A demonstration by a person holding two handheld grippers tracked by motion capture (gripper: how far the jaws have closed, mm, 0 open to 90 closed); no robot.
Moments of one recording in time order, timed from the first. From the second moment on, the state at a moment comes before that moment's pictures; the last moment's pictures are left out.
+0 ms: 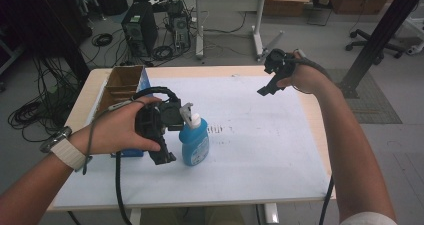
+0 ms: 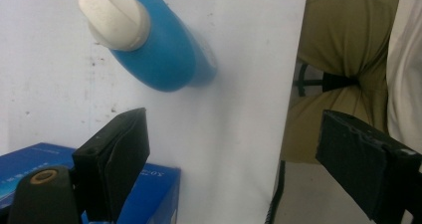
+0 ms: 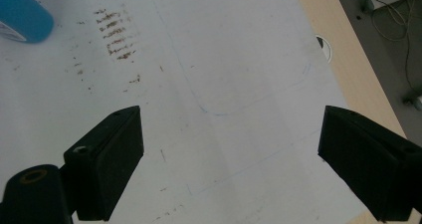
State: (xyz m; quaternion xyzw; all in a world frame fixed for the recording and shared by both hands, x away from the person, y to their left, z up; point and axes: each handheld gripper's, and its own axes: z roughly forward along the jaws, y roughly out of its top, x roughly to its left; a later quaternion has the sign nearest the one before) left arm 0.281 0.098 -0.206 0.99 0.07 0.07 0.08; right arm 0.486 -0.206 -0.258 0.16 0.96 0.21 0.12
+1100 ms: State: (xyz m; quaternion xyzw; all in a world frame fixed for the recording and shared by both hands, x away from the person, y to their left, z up) left arm 0.280 0.088 -0.177 0.97 0.19 0.11 0.08; right arm 0.485 -0.204 -0.256 0.14 0.96 0.22 0.13
